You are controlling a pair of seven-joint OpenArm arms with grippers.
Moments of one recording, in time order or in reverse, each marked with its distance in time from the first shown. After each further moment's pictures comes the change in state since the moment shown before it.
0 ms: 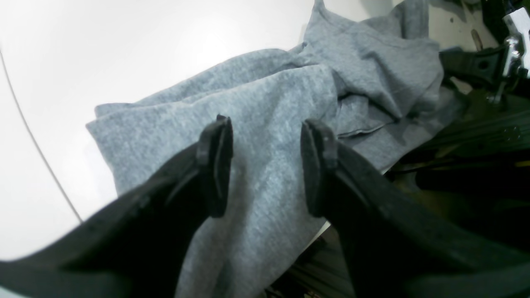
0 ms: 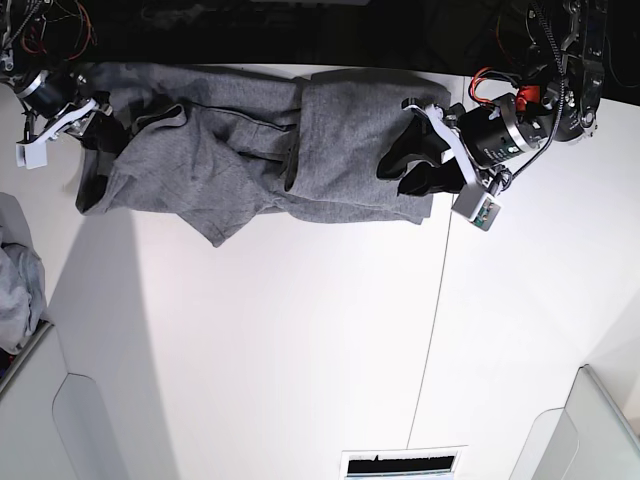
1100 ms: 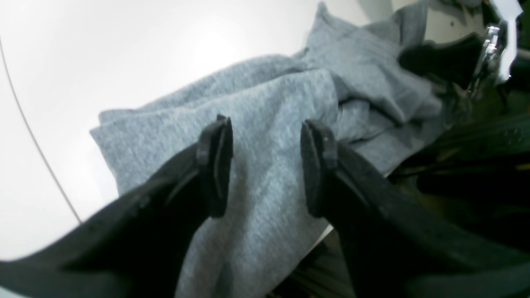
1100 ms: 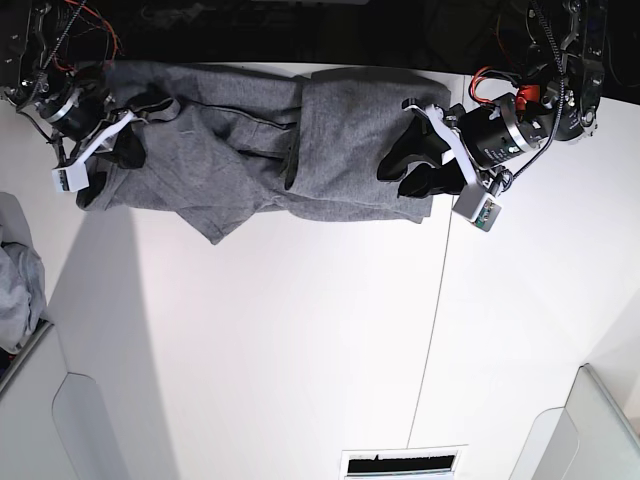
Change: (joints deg) left arm 0.0 0.0 0.0 0.0 0.2 0.0 -1.1; right arm 4.9 -1.9 -7.2 -1.2 -17.4 0.1 5.3
